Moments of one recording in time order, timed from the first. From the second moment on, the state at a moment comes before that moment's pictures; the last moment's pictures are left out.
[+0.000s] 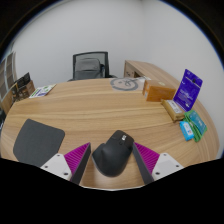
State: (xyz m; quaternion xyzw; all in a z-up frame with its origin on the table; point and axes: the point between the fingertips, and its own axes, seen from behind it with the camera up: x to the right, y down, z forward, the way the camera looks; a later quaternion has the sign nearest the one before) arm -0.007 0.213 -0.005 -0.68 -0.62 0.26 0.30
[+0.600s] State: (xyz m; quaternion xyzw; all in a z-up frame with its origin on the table) arm -0.042 0.197 -0.017 -0.68 -0.62 0.26 0.30
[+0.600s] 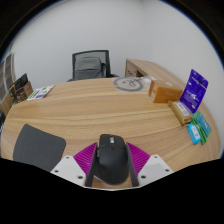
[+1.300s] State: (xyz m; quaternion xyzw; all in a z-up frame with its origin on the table) arm -0.036 0.162 0.119 -0.66 -0.61 0.28 0.34
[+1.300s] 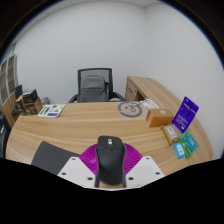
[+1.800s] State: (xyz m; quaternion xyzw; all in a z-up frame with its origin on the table) arm -0.016 -0.060 0.079 -0.62 -0.67 0.33 0.25
